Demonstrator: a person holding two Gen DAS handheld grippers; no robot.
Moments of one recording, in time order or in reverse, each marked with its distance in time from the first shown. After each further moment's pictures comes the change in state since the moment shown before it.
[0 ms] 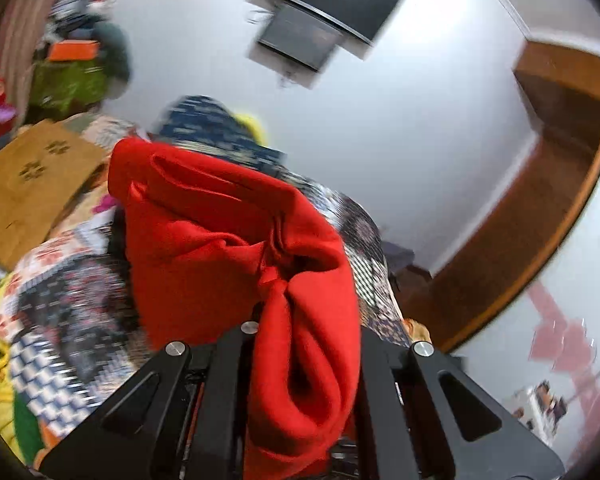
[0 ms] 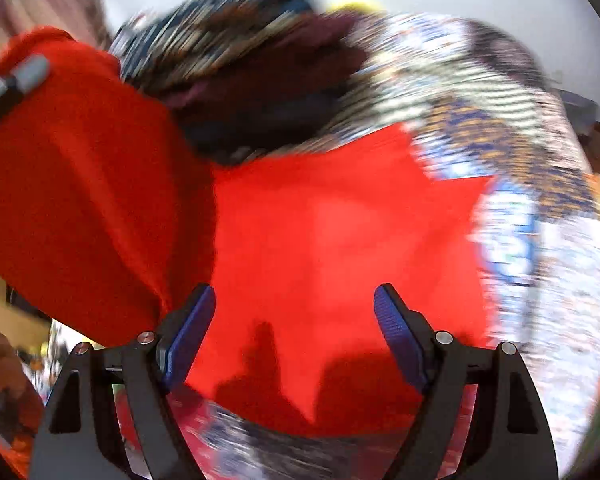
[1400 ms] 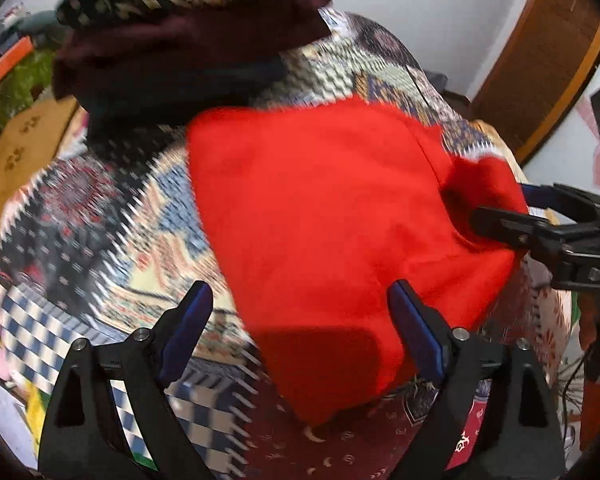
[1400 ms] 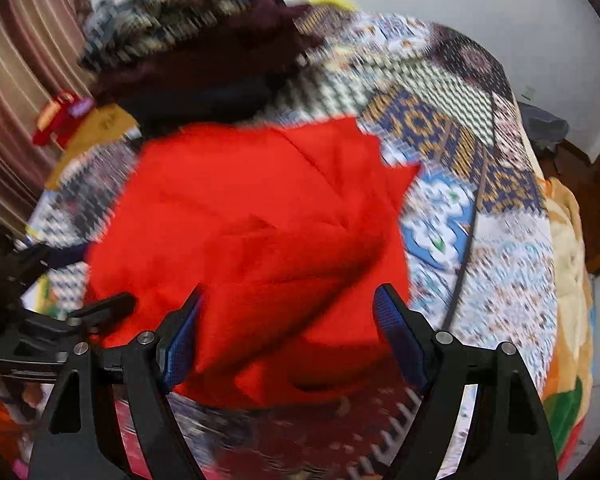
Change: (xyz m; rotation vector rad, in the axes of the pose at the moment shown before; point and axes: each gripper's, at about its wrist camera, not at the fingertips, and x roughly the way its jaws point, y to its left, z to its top) left arm 0.092 0.040 -0.116 0.314 0.522 0.168; right arm 0.029 -0.012 -0.017 -0.128 0.129 -0.150
